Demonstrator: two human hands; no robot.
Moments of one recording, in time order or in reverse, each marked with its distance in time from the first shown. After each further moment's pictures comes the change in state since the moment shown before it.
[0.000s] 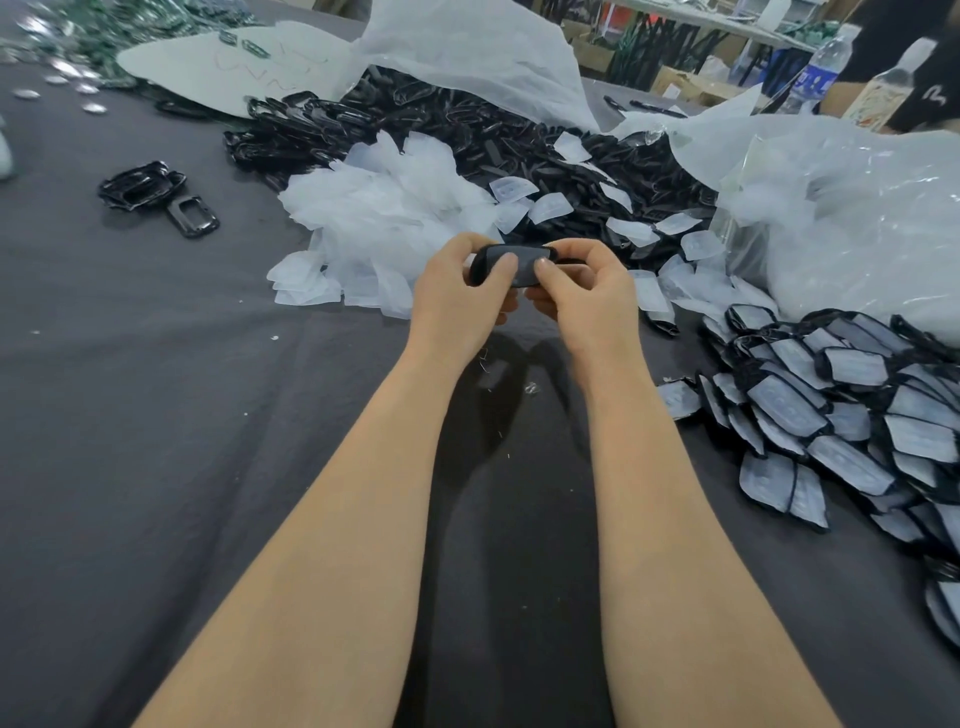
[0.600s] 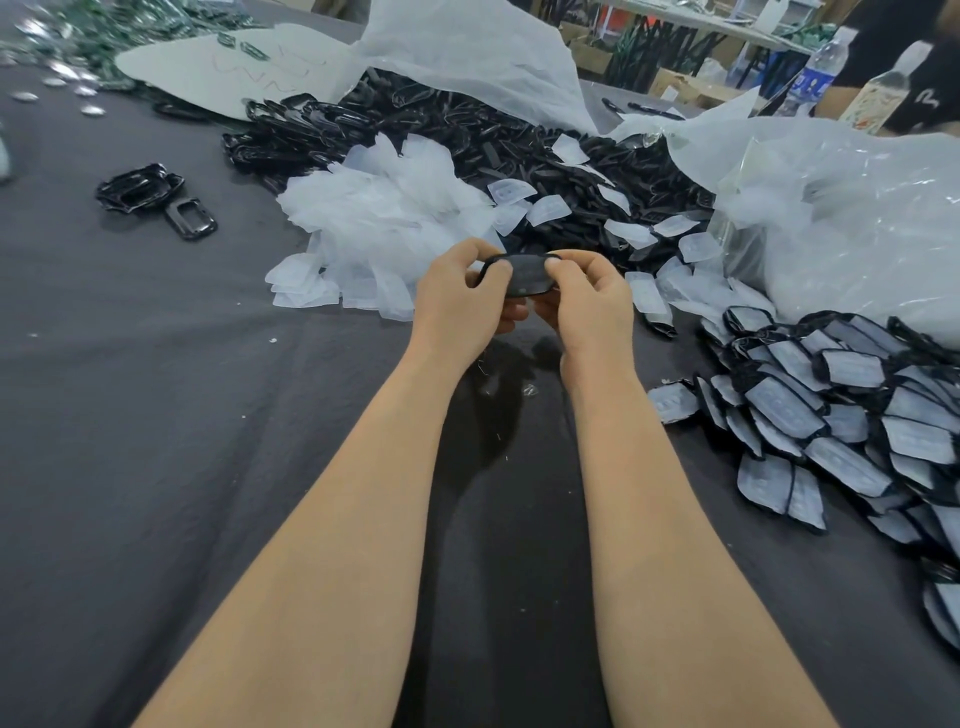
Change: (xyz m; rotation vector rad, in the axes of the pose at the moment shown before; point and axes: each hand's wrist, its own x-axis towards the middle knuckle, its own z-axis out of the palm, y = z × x) left_hand -0.004 0.006 0.002 -0.073 -0.016 -0.065; right_hand -0.001 -0.001 0.008 0.100 0.132 0.121
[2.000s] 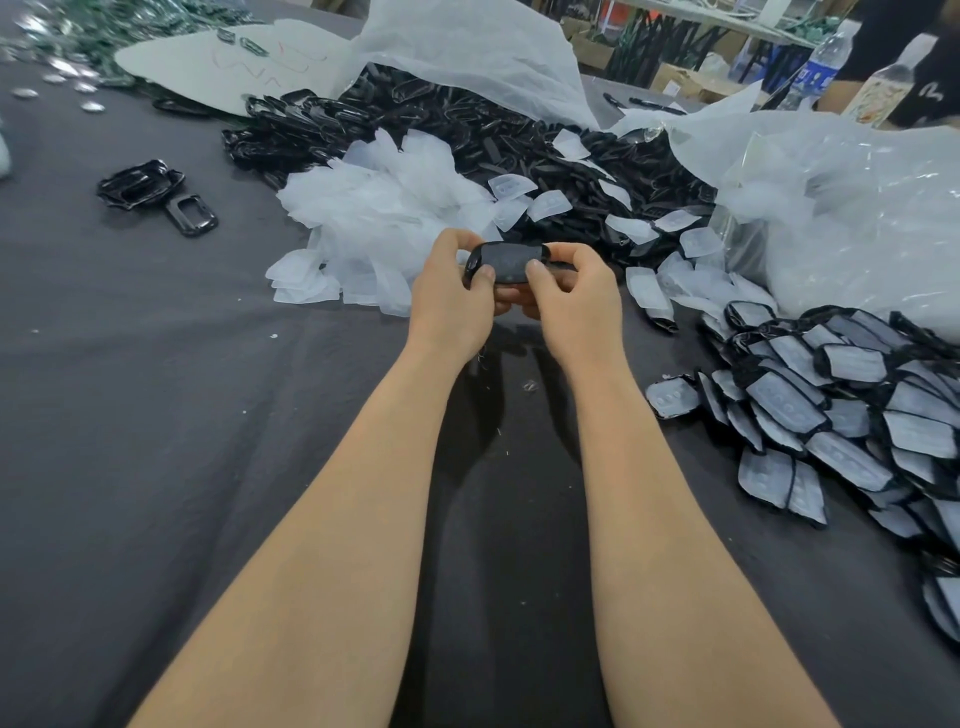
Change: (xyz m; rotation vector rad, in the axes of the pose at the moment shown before) left_hand 0.008 -0.013 -0.002 0.054 0.050 0.001; right_hand 0.003 0.008 -0.001 -0.419 -0.098 -0.161
